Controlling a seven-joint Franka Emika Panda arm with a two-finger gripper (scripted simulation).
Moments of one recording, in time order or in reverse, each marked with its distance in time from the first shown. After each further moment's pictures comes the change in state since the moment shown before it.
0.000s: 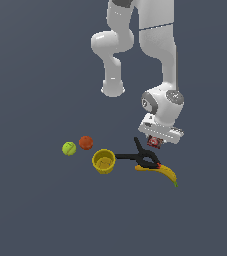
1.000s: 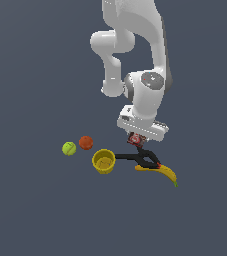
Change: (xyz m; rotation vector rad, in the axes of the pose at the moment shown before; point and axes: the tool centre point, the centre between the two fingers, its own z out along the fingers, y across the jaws) arm 0.094 0.083 -0.097 0.001 0.000 0.001
